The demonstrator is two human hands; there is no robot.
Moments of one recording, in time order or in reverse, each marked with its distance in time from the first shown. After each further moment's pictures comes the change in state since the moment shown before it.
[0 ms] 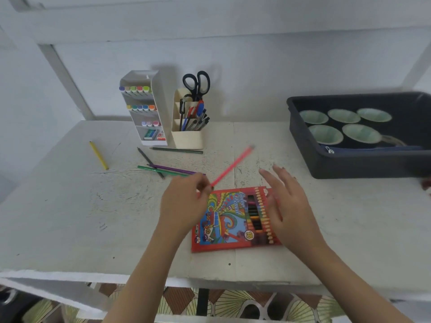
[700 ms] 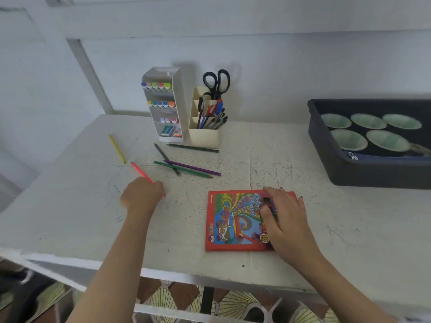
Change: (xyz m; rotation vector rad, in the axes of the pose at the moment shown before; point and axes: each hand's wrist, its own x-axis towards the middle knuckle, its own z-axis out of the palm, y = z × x) left_hand 0.027 -0.107 -0.024 0.285 -0.064 -0.787; right_hand -0.007 -0.011 0.035 0.002 -0.183 0.191
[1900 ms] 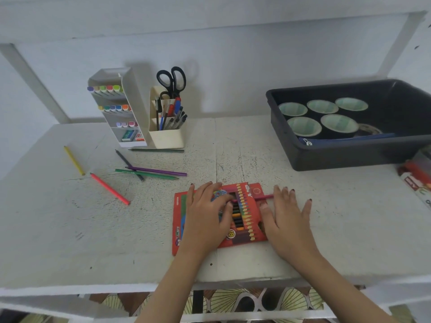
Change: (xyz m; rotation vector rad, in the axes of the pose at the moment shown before) left_hand -0.140 0.079 0.077 -0.276 0.066 1.004; right_hand -0.018 0.051 -0.024 -0.238 -0.059 0.288
